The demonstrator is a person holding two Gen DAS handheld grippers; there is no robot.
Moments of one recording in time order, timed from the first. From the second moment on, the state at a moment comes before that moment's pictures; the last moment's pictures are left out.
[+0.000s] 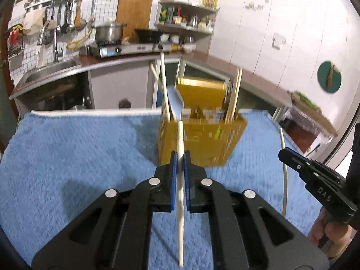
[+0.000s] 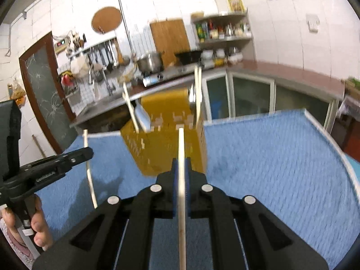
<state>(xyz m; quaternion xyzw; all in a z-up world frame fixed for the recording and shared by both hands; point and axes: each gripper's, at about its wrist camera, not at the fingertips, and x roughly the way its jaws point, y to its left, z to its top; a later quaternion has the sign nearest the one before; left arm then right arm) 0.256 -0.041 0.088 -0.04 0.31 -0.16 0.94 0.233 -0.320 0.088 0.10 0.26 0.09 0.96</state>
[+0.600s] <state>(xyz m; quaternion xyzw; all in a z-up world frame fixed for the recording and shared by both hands) 0.300 -0.056 0.218 -0.03 0.17 -0.15 0.97 0.312 -0.331 0.185 0.14 0.02 0.09 0.99</state>
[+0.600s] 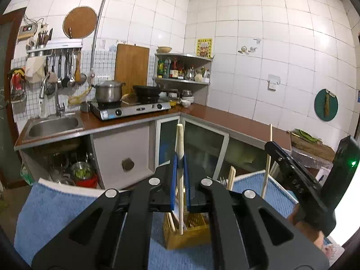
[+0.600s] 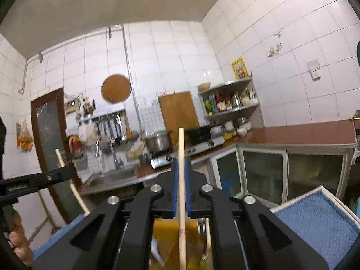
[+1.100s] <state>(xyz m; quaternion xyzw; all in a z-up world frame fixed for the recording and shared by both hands) 0.358 -0.075 0.161 -0.01 0.22 -0.15 0.96 0.358 -0.319 0.143 0.13 -0.01 0.07 0.99</state>
